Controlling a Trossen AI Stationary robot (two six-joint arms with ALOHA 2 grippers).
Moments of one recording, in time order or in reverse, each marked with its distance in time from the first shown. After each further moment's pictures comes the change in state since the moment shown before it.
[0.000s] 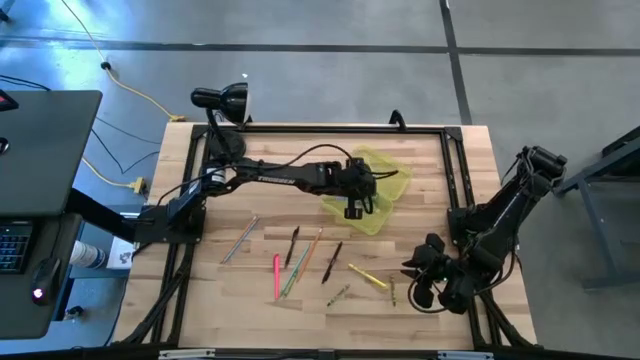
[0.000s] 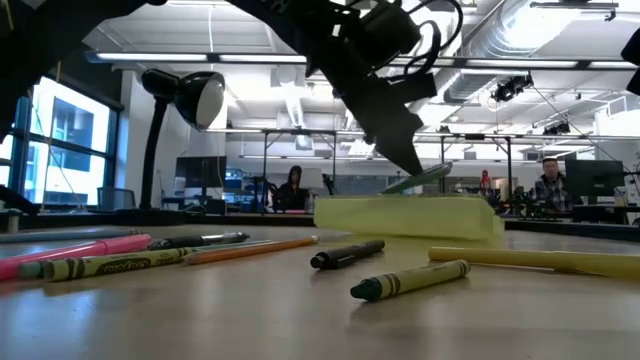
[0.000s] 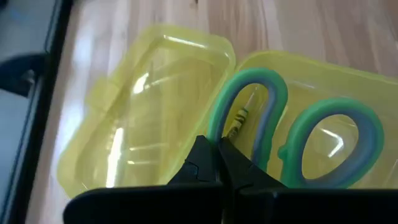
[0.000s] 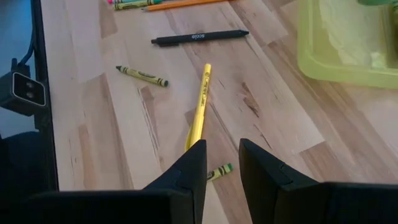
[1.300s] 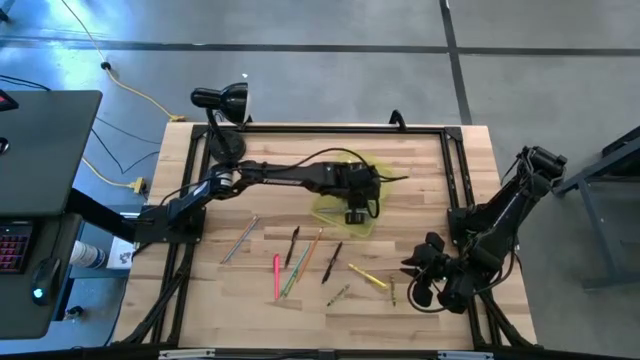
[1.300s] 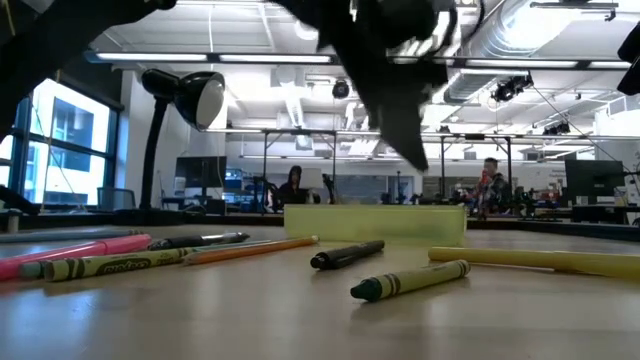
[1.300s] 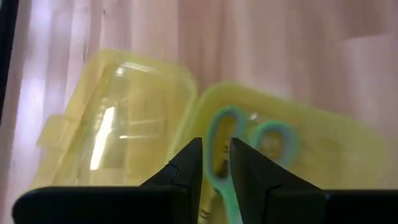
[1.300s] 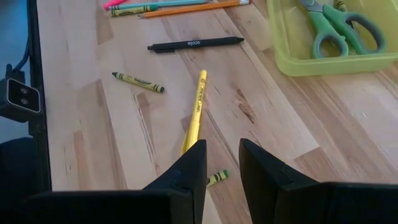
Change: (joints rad) left arm -0.033 0.075 0.251 -0.329 0.052 -0.093; right arm -0.003 0.001 0.000 -0.008 0.024 -0.002
